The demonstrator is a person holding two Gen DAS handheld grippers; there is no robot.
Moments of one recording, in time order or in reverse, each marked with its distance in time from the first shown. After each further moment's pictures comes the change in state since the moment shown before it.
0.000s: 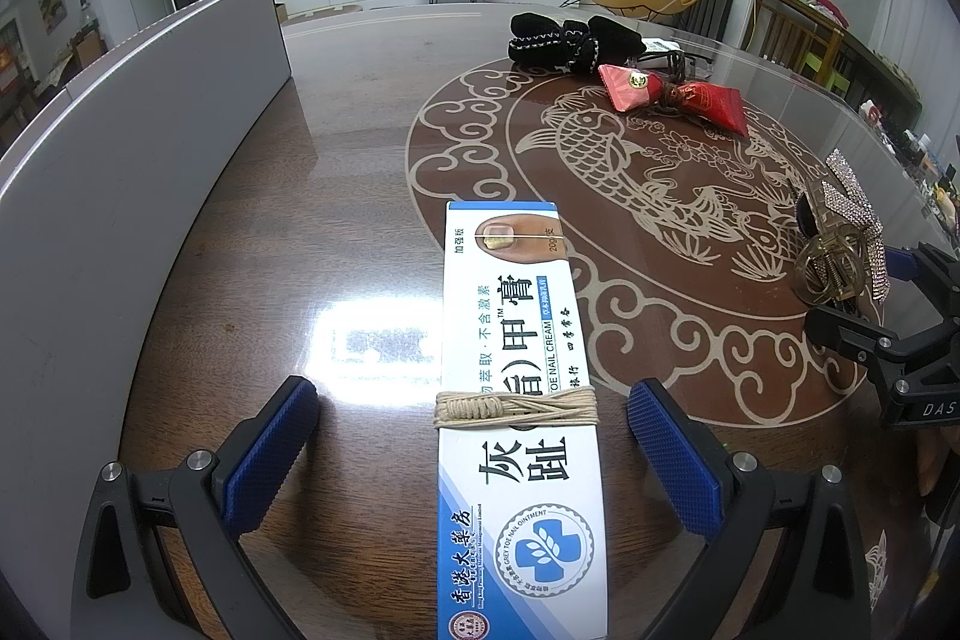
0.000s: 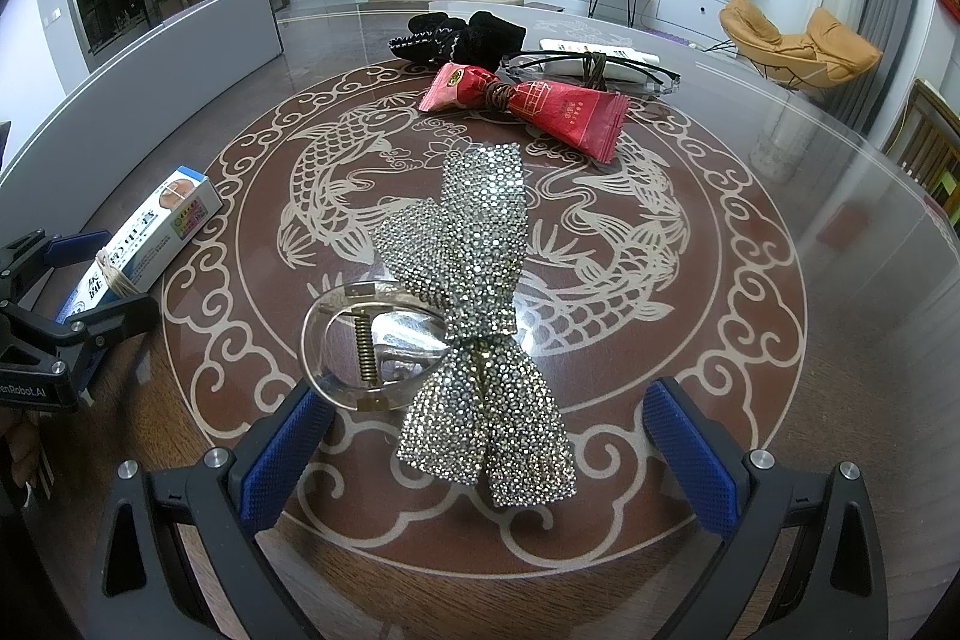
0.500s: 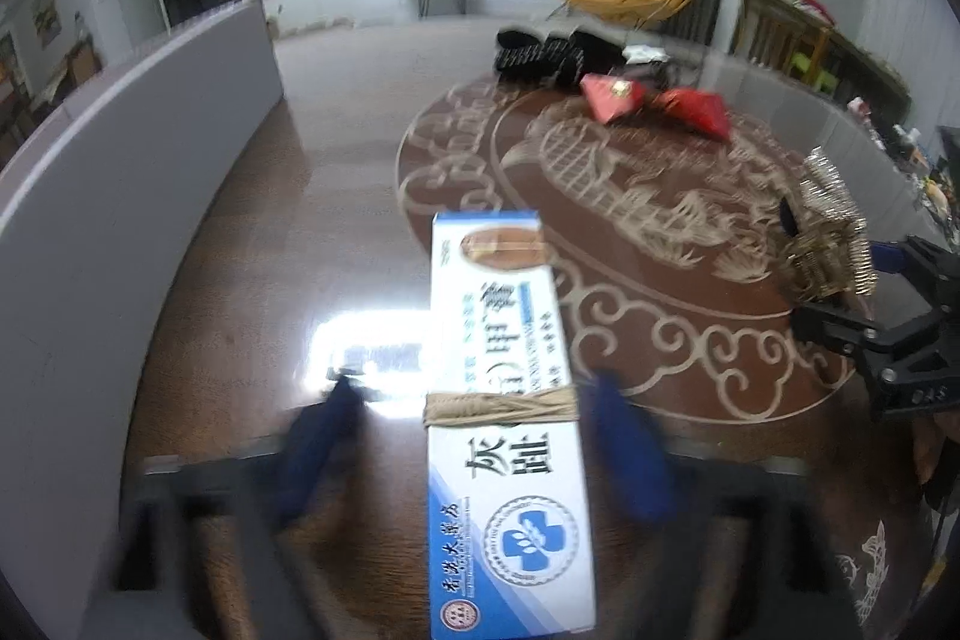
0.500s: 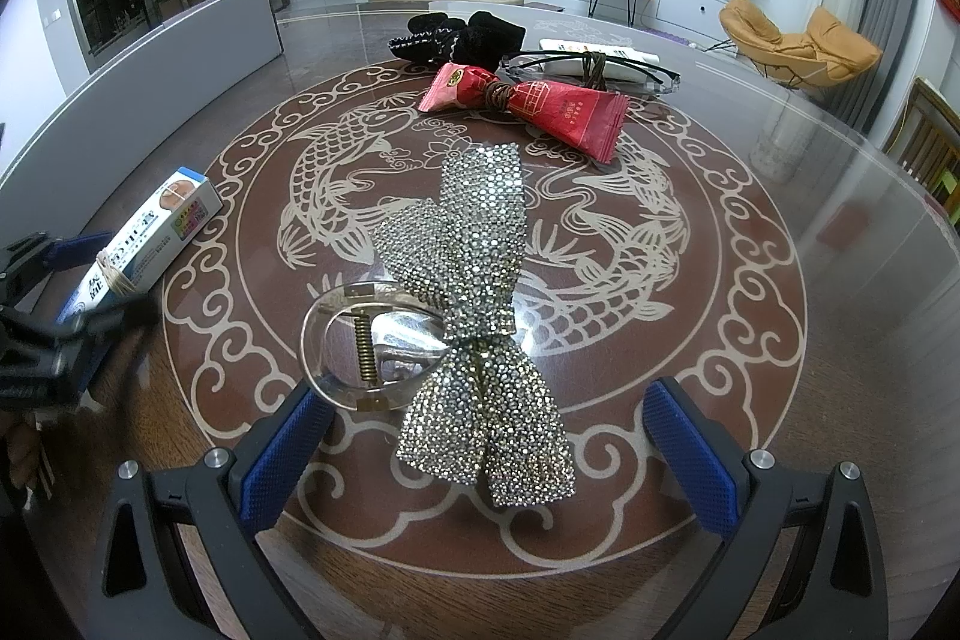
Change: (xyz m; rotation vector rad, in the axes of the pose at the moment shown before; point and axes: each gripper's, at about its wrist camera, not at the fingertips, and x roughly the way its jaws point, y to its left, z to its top) left arm -0.010 -0.006 -0.002 0.033 -0.051 -0.016; right arm 0.000 -0.001 0.000 0.003 -0.002 0.008
